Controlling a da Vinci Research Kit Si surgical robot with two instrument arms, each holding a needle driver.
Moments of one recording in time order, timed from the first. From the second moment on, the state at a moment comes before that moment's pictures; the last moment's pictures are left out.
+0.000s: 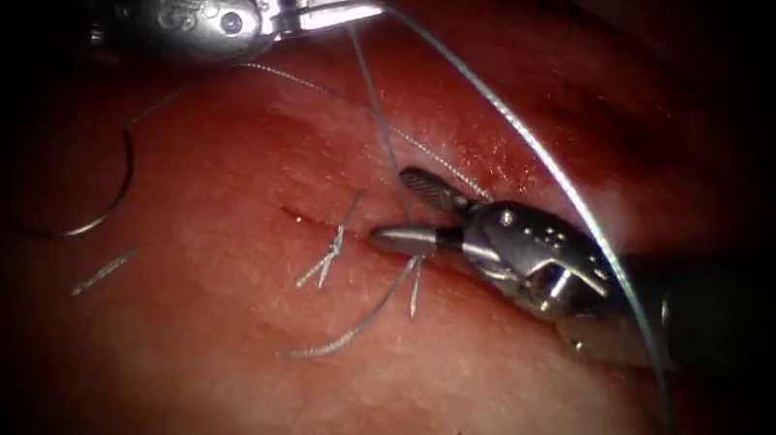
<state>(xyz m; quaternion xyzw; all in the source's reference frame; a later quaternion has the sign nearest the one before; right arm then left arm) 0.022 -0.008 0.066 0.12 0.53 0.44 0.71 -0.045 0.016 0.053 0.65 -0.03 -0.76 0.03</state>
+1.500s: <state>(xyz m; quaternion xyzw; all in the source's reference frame) 0.026 -0.007 0.068 0.09 0.53 0.41 0.74 -0.047 0.014 0.050 0.65 -0.02 -0.75 0.03</state>
